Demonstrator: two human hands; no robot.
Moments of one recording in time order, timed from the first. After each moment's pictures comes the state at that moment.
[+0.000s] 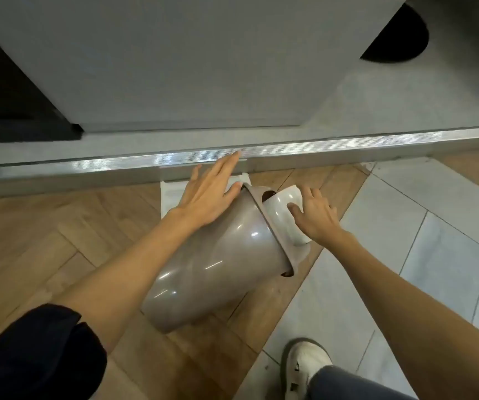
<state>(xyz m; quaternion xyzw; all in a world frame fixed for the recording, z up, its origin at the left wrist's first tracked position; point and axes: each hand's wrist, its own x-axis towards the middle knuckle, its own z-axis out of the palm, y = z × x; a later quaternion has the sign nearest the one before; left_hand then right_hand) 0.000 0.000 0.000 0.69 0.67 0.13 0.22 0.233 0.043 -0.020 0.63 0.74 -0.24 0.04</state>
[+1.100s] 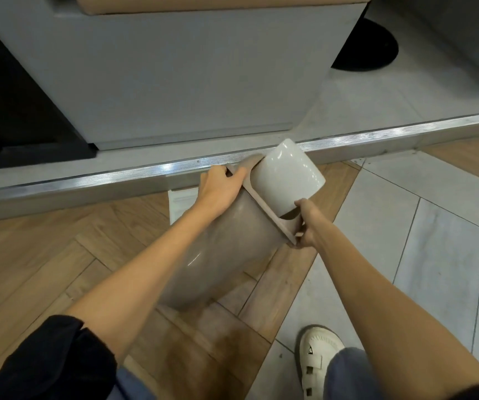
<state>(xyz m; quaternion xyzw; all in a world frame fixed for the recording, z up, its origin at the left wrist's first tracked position) 0.040 -0.029 0.058 0.43 0.75 0.33 0.37 0.221 -0.007 0.006 0.70 0.15 -0.67 -0.21</state>
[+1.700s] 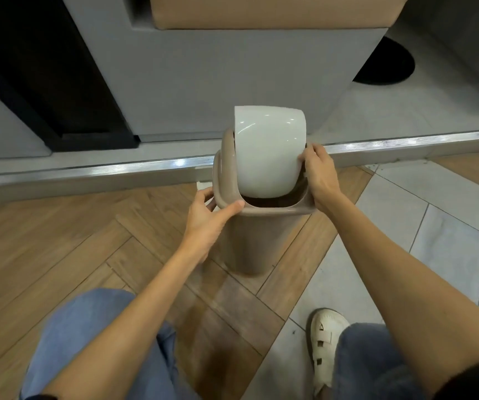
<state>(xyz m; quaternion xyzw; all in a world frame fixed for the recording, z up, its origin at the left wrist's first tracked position) -0.009 -0.160 0.063 0.27 0.67 0.51 0.46 0.166 -0.022 0.091 0.63 0.52 -0.47 -0.33</state>
